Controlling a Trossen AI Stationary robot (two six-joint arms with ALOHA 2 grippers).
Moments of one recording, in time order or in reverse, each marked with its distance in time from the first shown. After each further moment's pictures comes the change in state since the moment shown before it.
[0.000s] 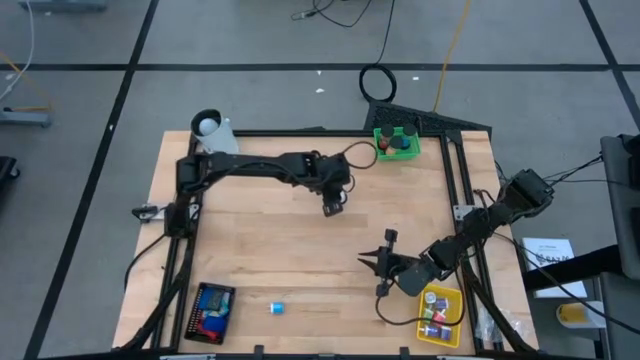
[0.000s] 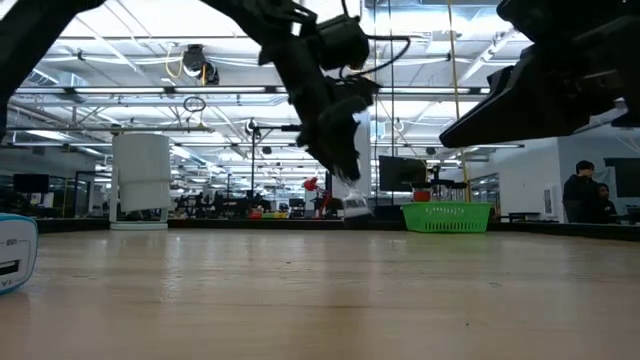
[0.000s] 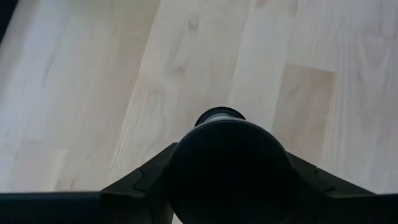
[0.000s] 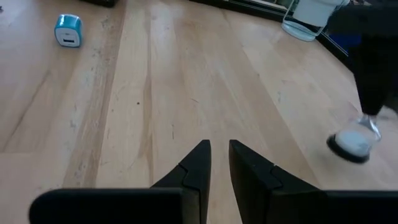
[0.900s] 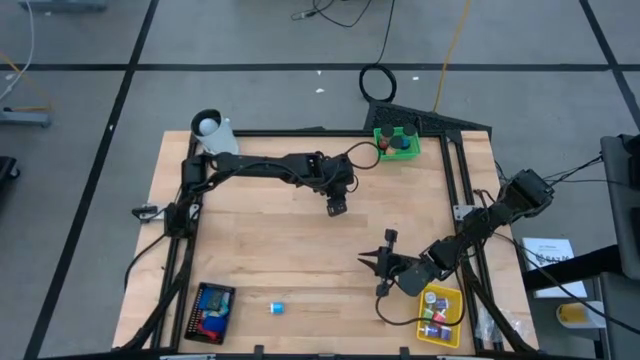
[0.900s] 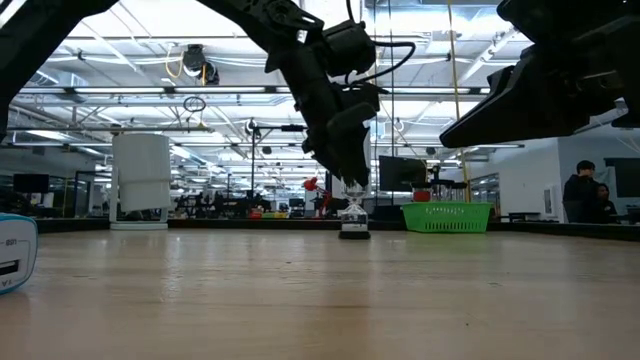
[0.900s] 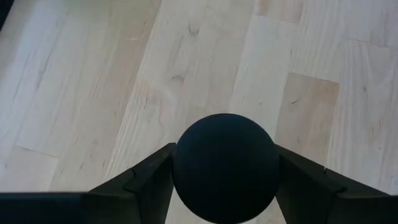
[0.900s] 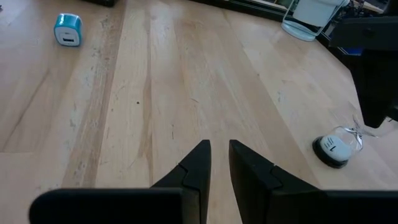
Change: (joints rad) left arm 0.000 0.040 0.027 0.023 0.005 -0.015; right arm 0.000 0.000 0.000 0.000 0.000 -0.001
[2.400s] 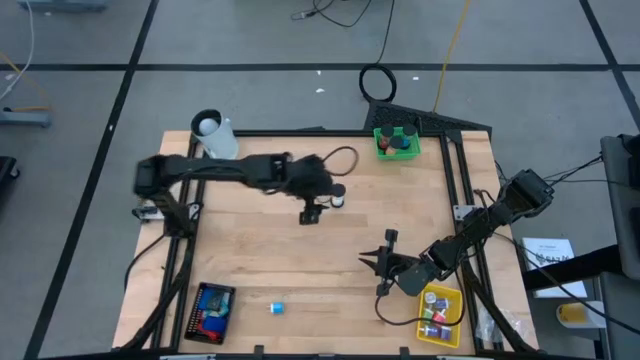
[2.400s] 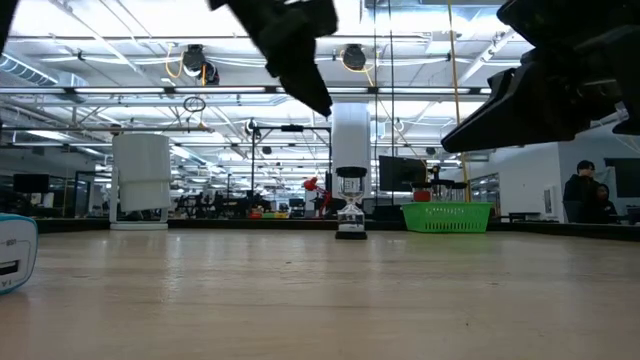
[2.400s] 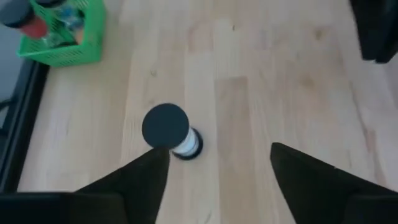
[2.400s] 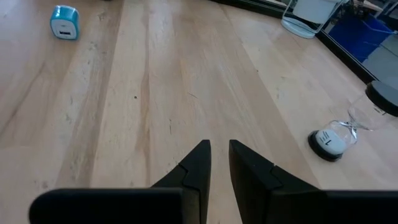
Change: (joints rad) left arm -0.087 -0.374 -0.229 0.009 0.043 0.218; right arm -0.001 0.000 0.000 -0.020 0.000 0.001
